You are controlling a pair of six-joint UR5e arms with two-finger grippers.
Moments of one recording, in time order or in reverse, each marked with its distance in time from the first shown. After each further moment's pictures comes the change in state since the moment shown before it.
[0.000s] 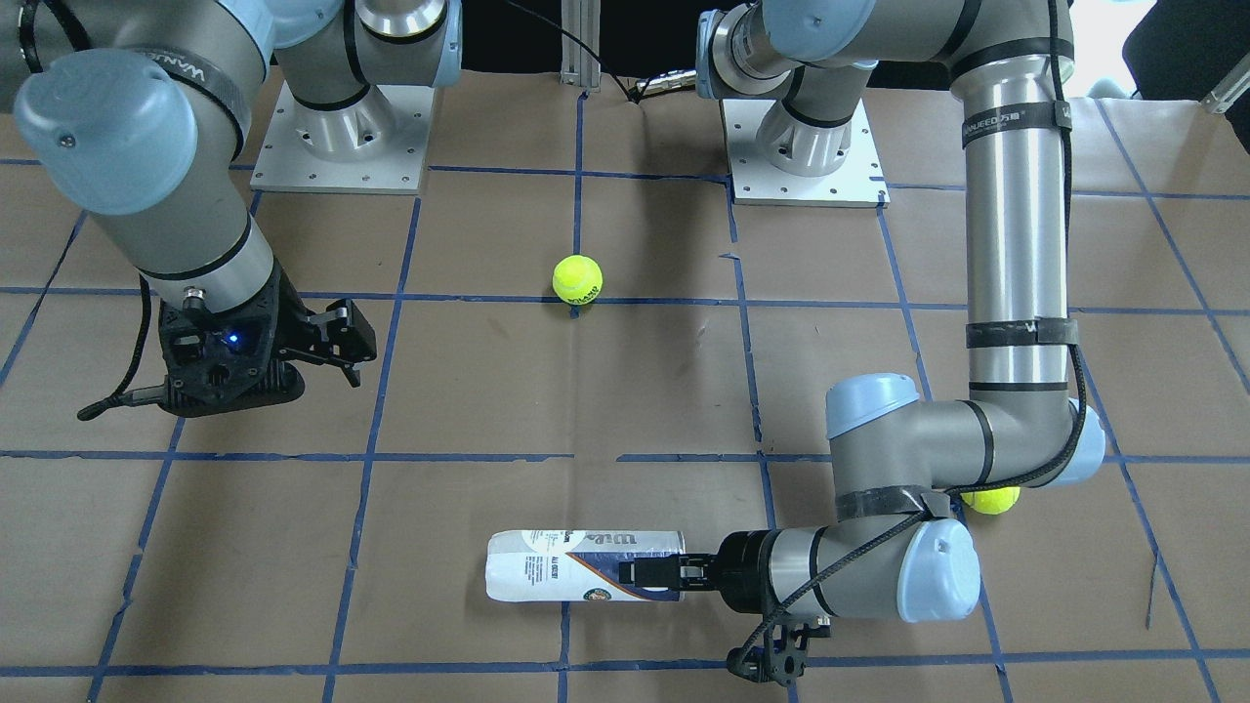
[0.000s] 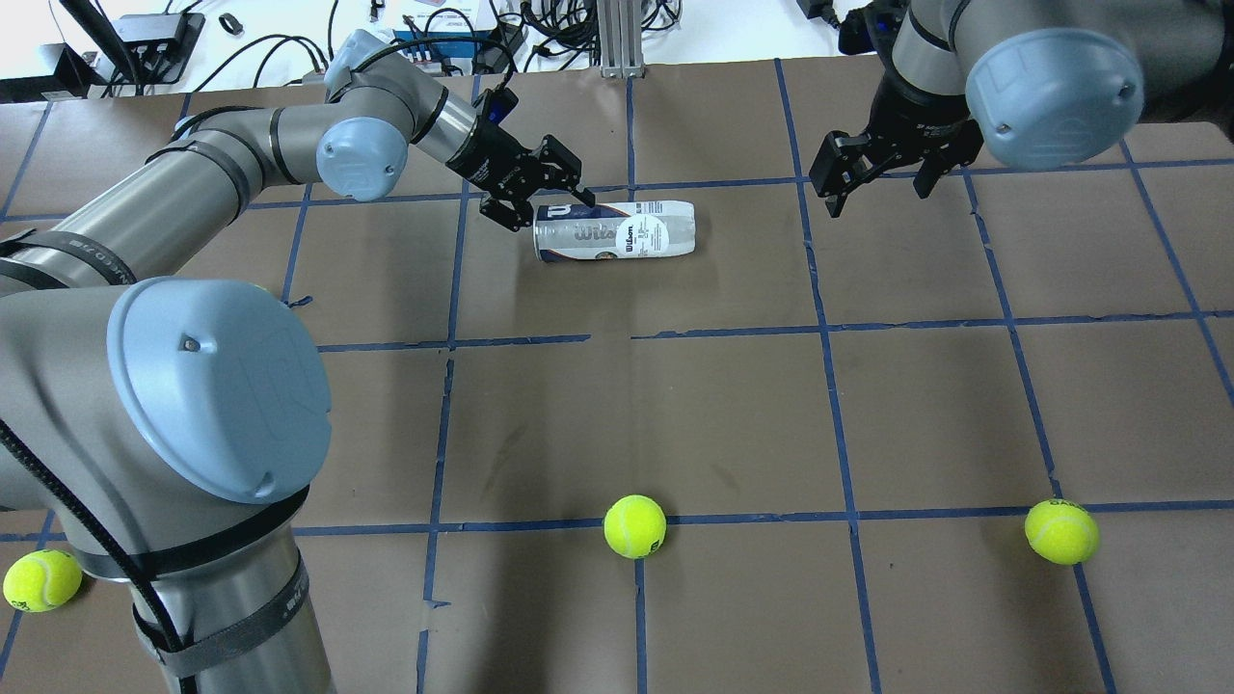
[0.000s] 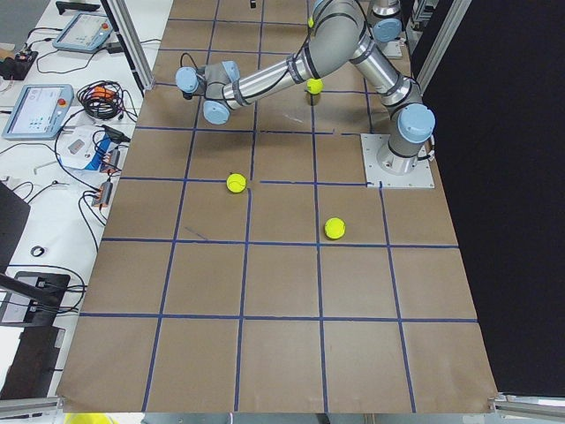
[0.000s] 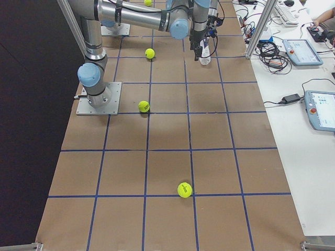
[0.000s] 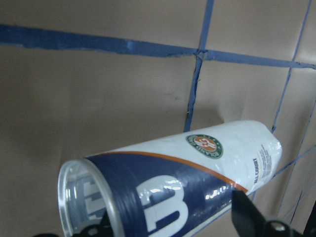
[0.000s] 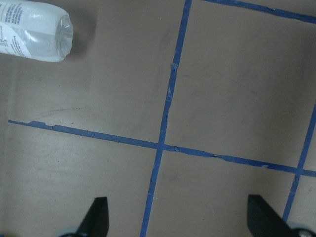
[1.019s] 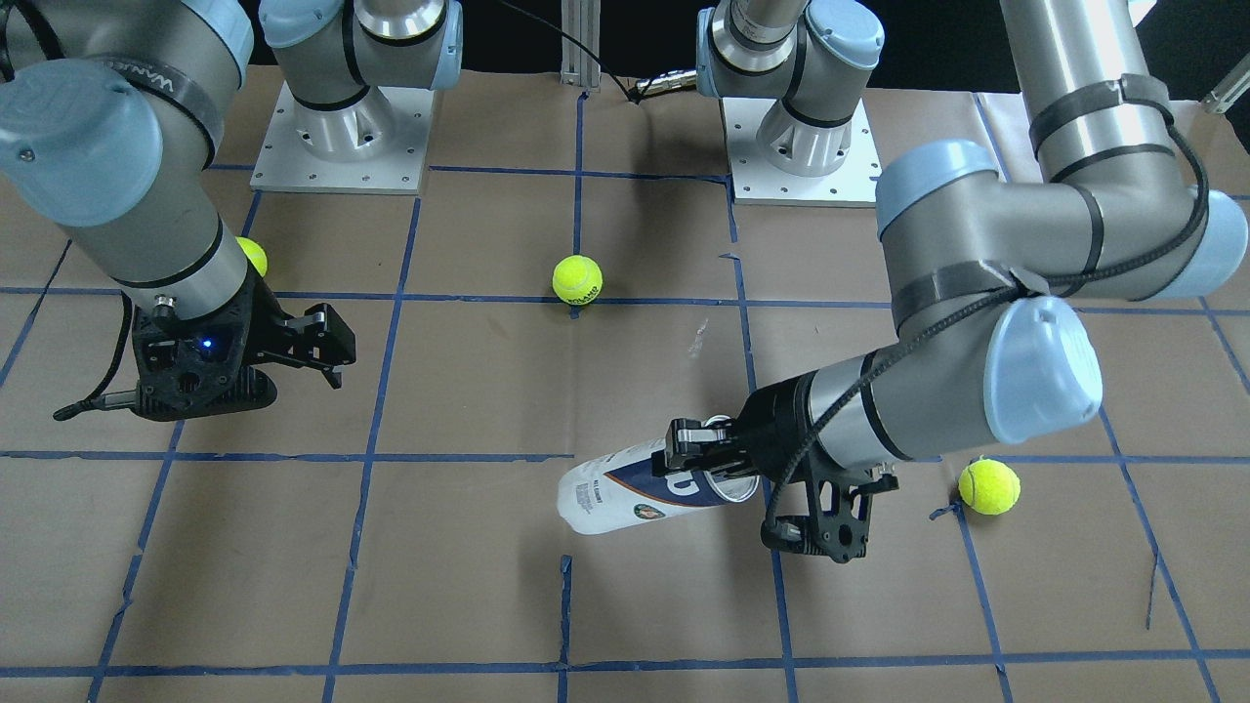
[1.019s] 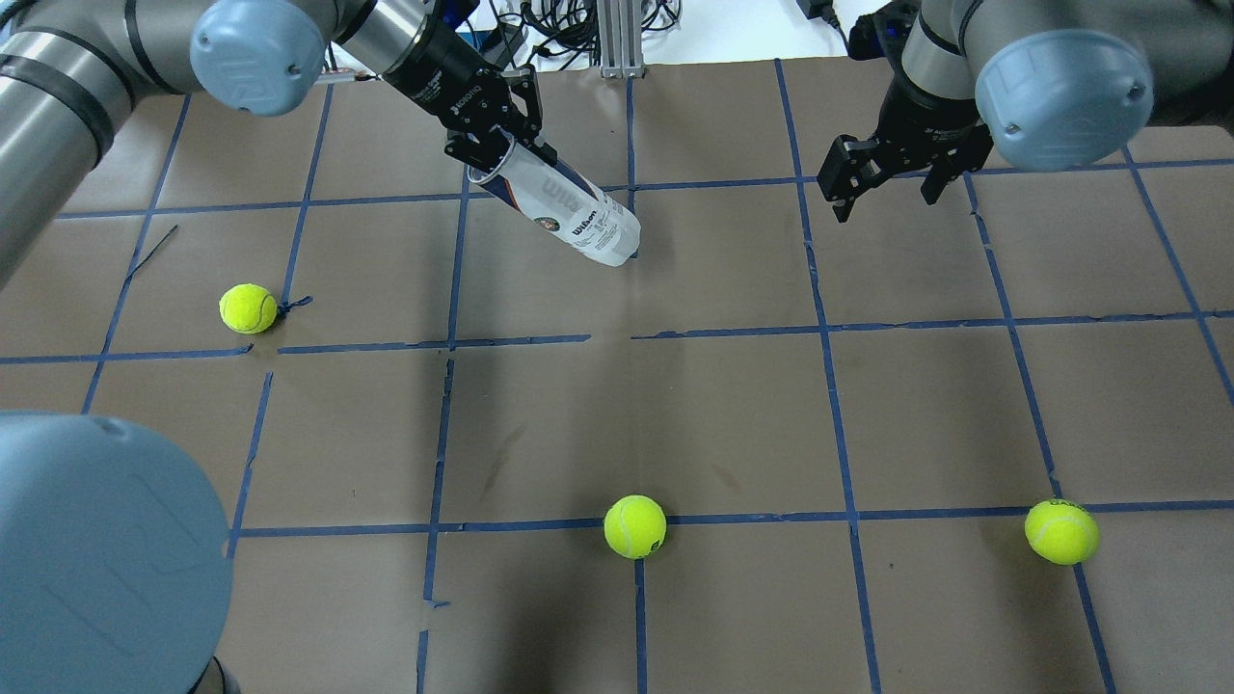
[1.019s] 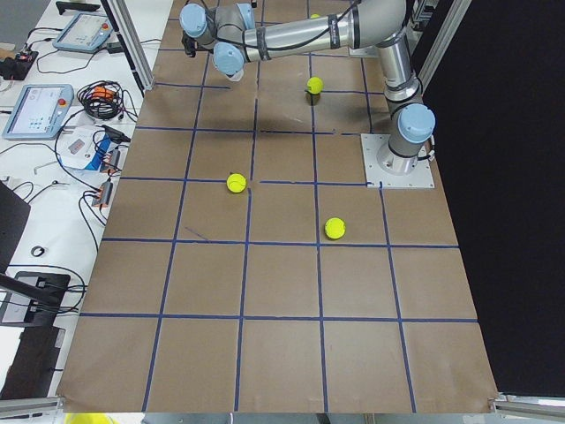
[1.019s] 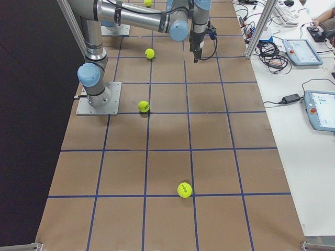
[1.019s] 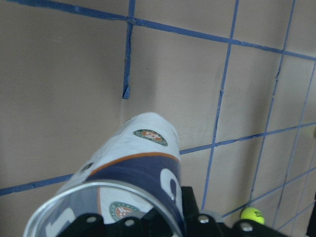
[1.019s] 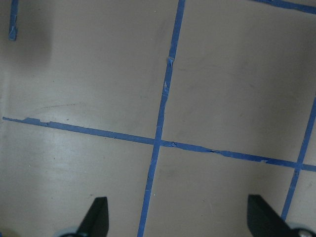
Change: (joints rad) left arm -0.023 0.313 0.008 -0.186 0.177 -0.066; right arm -0.010 0.001 0.007 0.009 -0.001 0.000
